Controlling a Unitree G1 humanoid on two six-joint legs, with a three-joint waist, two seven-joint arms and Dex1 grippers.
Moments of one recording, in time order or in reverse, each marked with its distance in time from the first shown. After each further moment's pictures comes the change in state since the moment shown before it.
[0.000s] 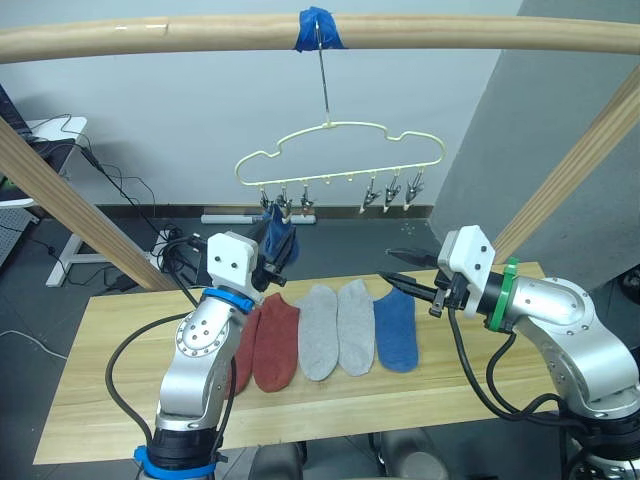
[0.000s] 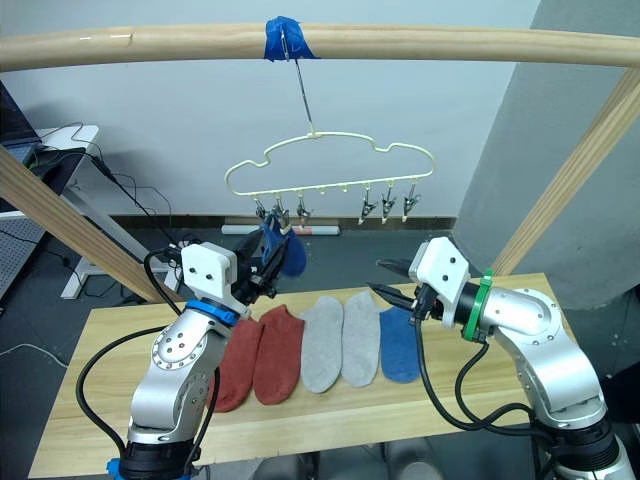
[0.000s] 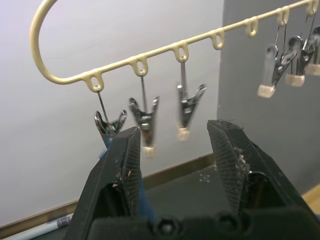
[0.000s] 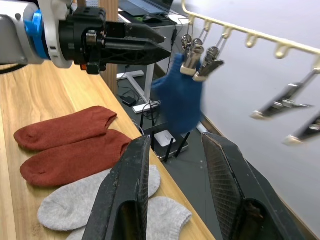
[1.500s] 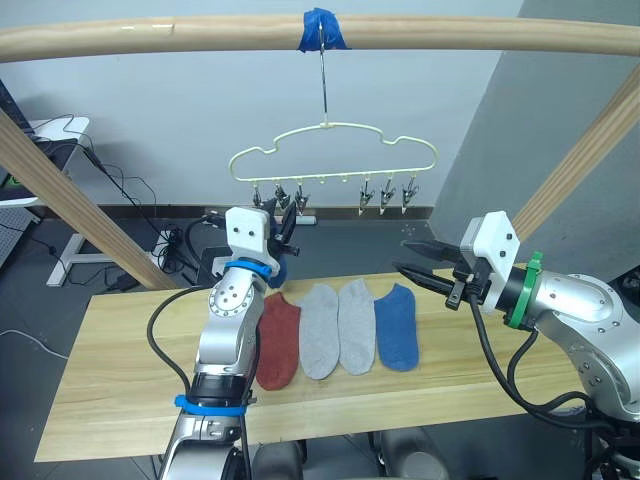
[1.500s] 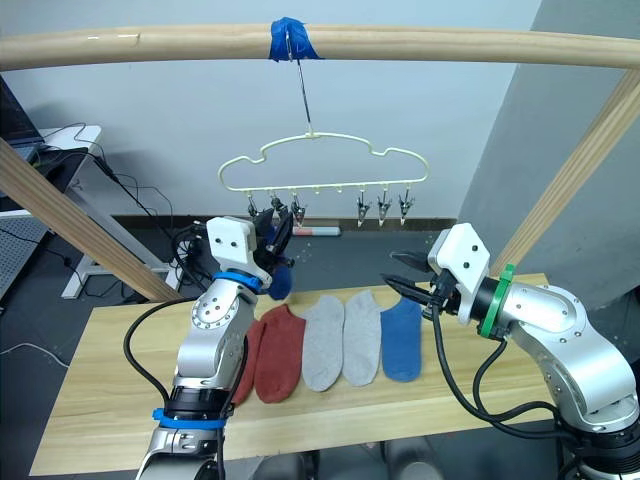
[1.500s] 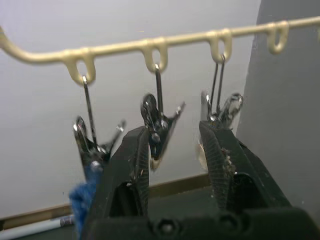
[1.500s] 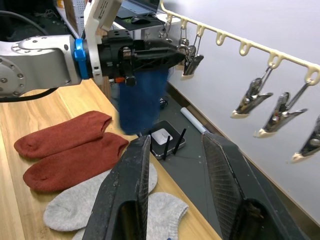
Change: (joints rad) left arm -0.247 -0.078 0.022 0.355 0.034 -0.124 0.063; right arm 0.000 -0.089 -0.053 -0.039 0.169 0.069 -0.096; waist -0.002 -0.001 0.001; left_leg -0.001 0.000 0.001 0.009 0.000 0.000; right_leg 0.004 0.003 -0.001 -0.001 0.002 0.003
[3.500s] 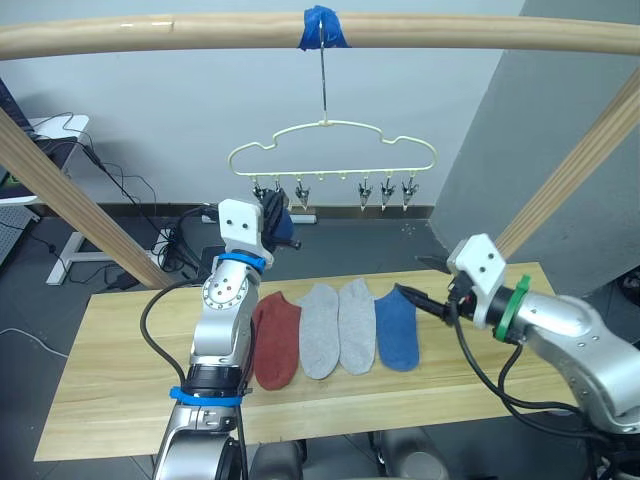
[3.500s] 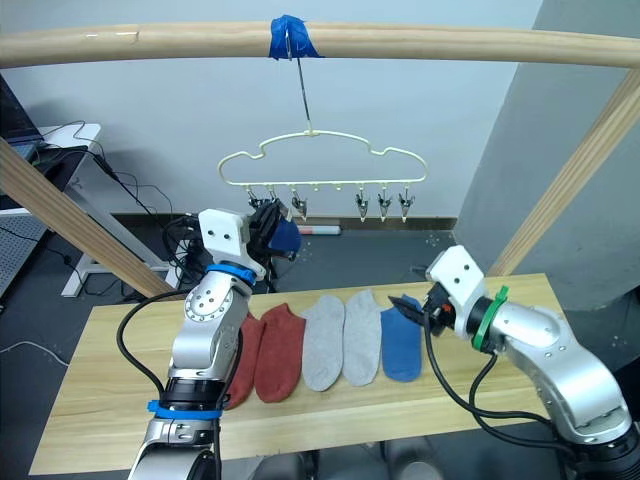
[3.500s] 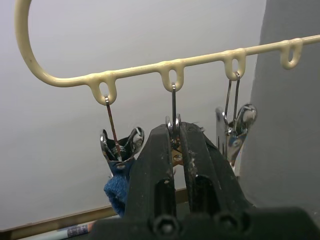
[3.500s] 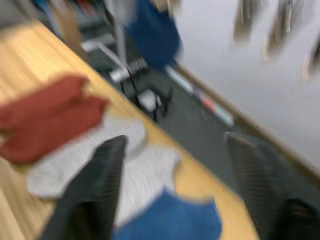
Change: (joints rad) left arm -0.022 0.044 0.020 0.007 -0.002 -0.010 -0.019; right arm 0.118 0.030 0.118 0.077 -0.124 0.039 -0.205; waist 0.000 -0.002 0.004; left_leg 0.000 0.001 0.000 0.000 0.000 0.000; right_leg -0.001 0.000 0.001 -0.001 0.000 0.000
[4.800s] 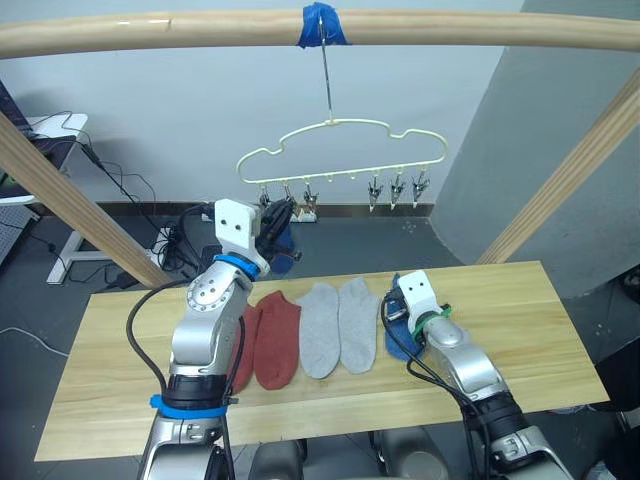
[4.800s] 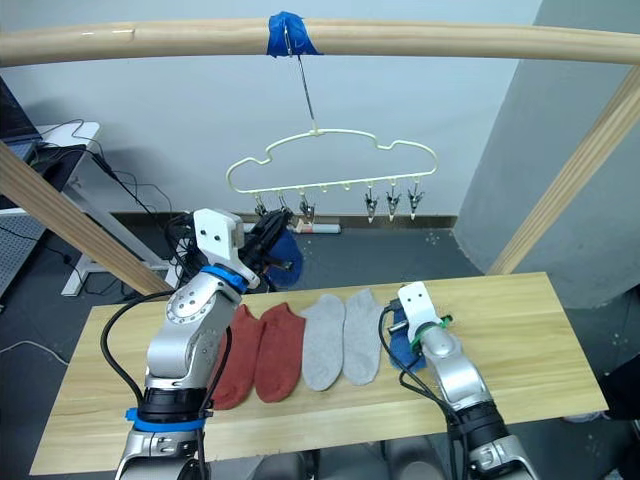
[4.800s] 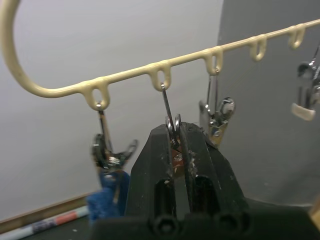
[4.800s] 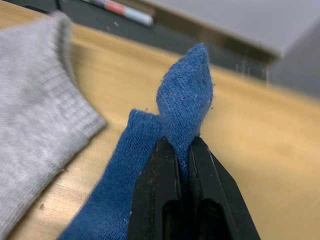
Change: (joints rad) left arm 0.041 0.070 0.020 -0.175 -0.161 0.251 -0.170; right arm -0.139 0.390 0.201 0.723 -0.486 -0.337 -0.314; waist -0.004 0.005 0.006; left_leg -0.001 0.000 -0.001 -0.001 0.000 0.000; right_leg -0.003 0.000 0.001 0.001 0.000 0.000
